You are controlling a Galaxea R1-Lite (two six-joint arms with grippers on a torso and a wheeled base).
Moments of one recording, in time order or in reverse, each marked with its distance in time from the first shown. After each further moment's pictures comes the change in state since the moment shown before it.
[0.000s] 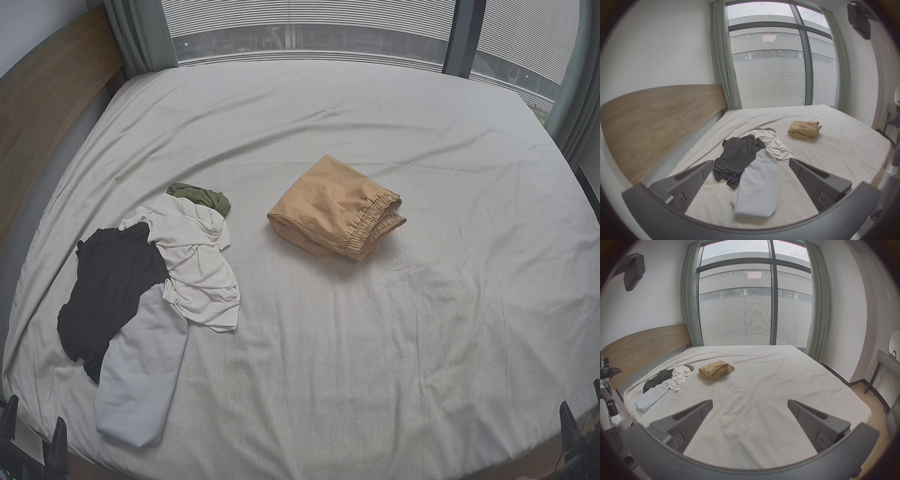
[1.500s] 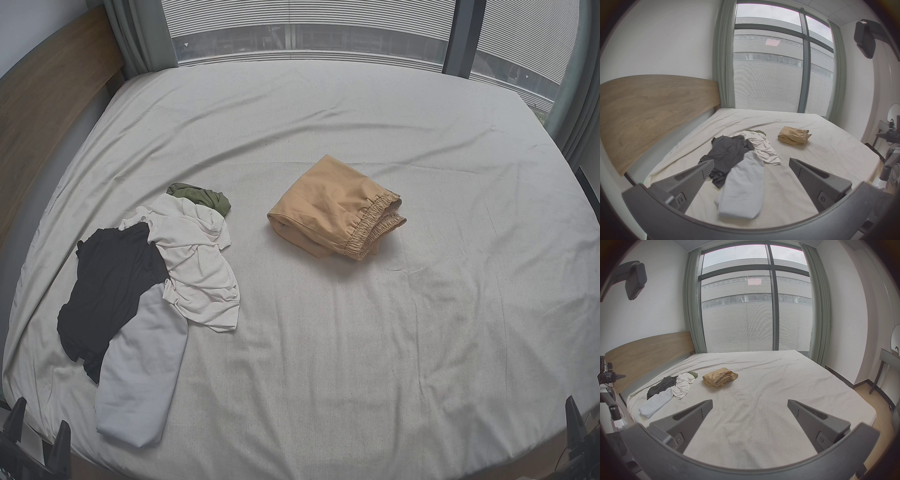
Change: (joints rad) left arm 0.006 -0.001 0.000 -0.012 -0.041 -0.066; right arm -0.002 -0.002 0.000 -0.068 0.039 0.017
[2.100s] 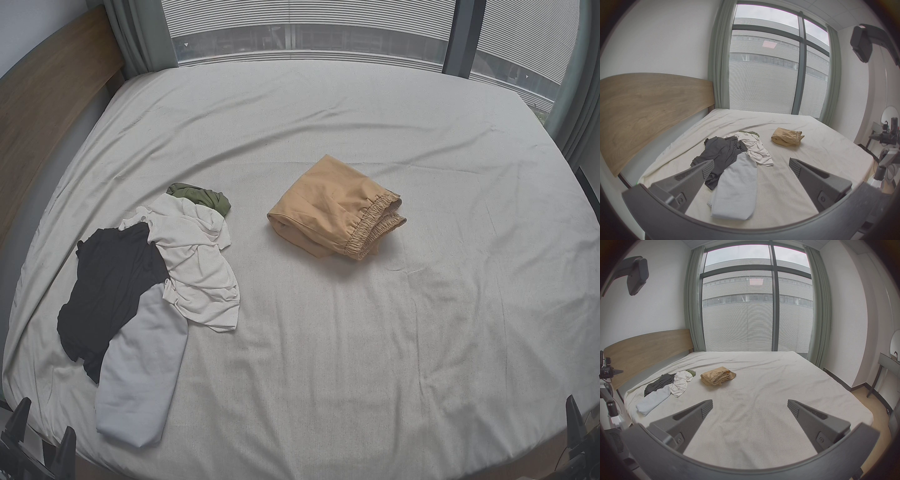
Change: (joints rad) left arm 0.000 0.000 0.000 -0.014 -0.131 0.008; right arm 0.001 0.001 0.000 0.001 -0.023 -0.018
